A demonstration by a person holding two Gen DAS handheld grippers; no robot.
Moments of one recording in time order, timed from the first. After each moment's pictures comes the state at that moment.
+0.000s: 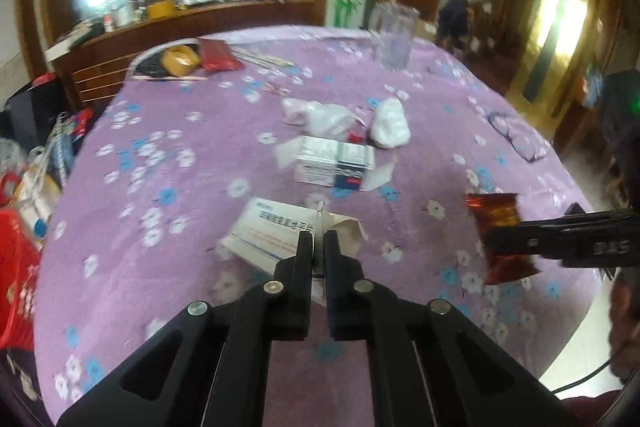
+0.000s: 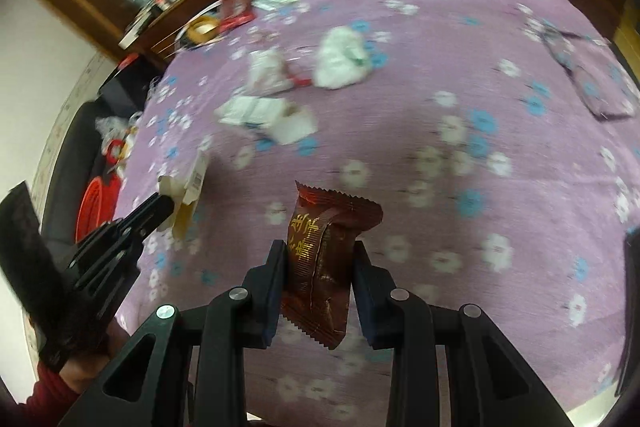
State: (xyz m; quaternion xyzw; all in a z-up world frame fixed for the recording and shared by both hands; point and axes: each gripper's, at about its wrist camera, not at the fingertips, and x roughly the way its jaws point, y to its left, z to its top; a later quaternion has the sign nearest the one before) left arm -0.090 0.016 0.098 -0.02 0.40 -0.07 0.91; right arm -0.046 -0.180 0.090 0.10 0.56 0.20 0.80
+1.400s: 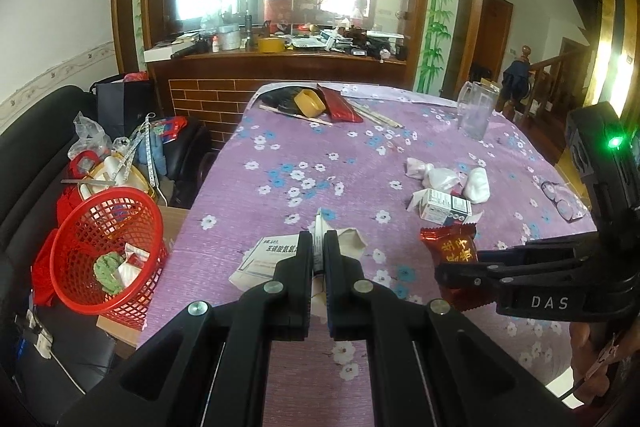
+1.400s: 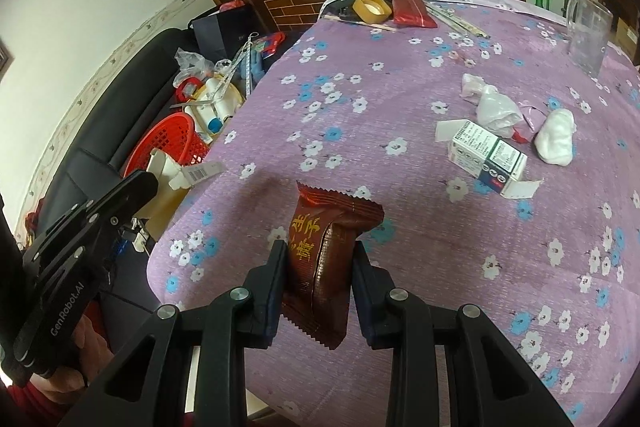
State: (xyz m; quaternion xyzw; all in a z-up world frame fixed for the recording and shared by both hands) left arm -0.166 0.137 0.158 -0.05 0.33 0.05 0.94; right arm -0.072 -0.010 0.123 0.00 0.51 0.33 0.79
